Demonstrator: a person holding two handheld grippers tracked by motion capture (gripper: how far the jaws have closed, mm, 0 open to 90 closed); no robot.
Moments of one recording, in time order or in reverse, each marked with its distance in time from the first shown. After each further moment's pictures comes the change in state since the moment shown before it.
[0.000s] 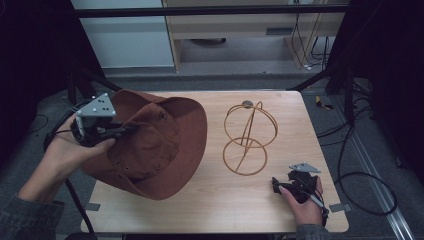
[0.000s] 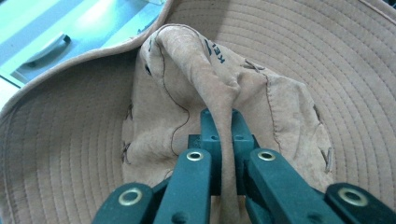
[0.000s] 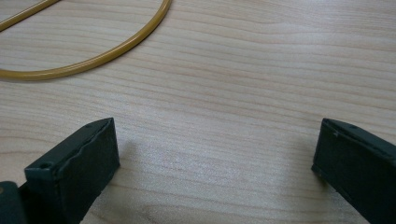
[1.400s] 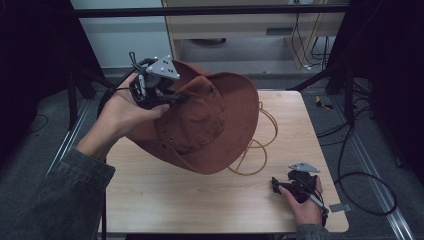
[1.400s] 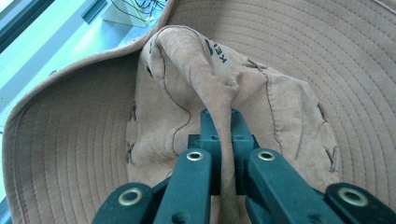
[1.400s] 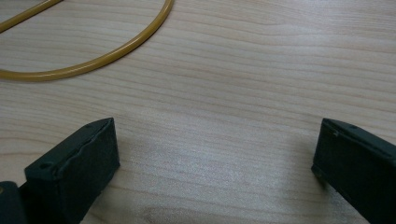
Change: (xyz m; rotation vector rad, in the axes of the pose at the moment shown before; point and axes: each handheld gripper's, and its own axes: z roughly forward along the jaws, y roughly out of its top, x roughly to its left) left arm -0.020 0.133 0.053 0.005 -0.040 0.138; right arm 0.000 0.001 0.001 0.002 0.005 -0.007
